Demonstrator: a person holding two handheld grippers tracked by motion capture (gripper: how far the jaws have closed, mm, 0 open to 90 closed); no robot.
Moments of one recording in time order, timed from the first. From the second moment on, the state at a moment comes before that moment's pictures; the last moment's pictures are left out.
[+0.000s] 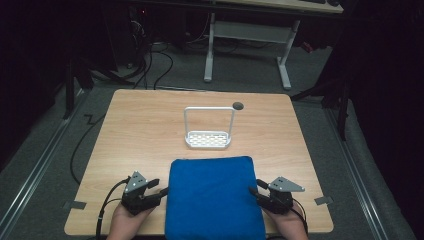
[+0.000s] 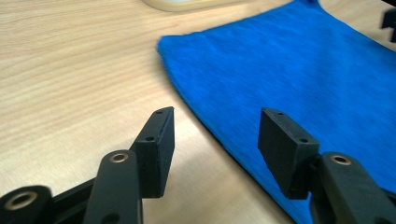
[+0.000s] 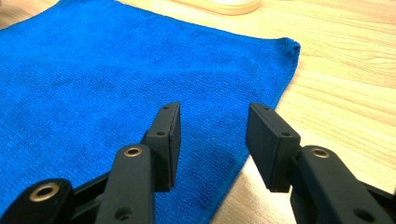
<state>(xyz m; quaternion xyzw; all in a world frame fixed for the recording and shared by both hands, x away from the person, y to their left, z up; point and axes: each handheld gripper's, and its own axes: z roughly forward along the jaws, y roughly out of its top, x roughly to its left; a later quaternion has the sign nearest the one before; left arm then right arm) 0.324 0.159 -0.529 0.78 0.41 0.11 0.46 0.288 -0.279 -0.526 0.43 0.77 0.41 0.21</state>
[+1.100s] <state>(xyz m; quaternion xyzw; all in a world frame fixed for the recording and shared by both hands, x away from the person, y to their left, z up) 0.400 0.112 -0.535 0.80 0.43 0.13 0.41 0.345 -0.271 -0.515 0.48 0.75 0.40 0.22</state>
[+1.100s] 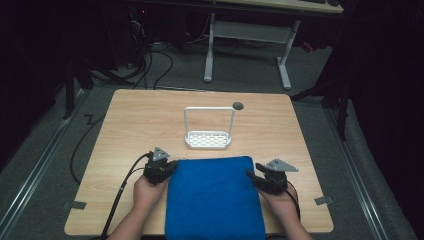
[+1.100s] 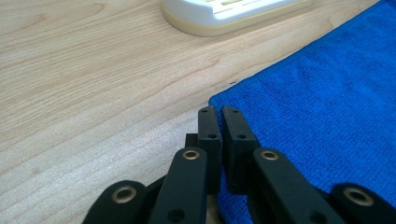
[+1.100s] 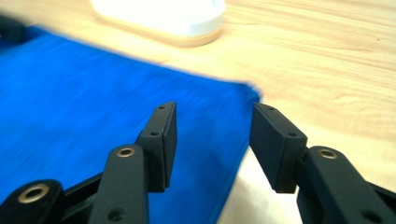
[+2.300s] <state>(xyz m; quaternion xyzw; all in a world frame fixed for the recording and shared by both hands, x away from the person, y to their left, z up) 0.394 0.120 -0.534 0.78 0.42 0.12 0.44 0.380 -0.245 -0.526 0.47 0.77 0.37 0.22</state>
